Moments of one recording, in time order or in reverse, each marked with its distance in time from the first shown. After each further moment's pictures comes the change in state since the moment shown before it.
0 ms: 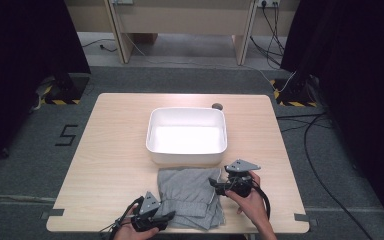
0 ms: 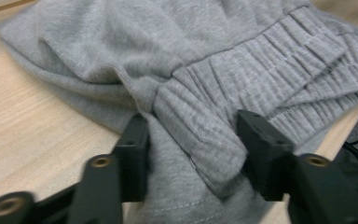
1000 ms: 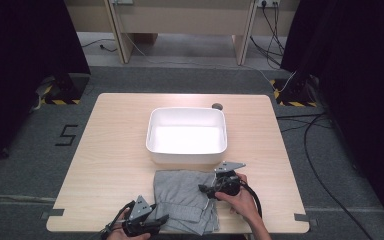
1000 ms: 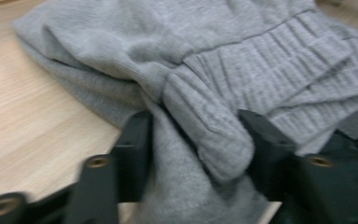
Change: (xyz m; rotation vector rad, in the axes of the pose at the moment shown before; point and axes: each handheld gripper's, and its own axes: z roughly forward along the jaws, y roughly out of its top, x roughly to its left) left arm 0.011 -0.016 -0.015 -0.015 0.015 -0.026; right arm 0.007 -0.008 0.040 0.114 0.176 -0.012
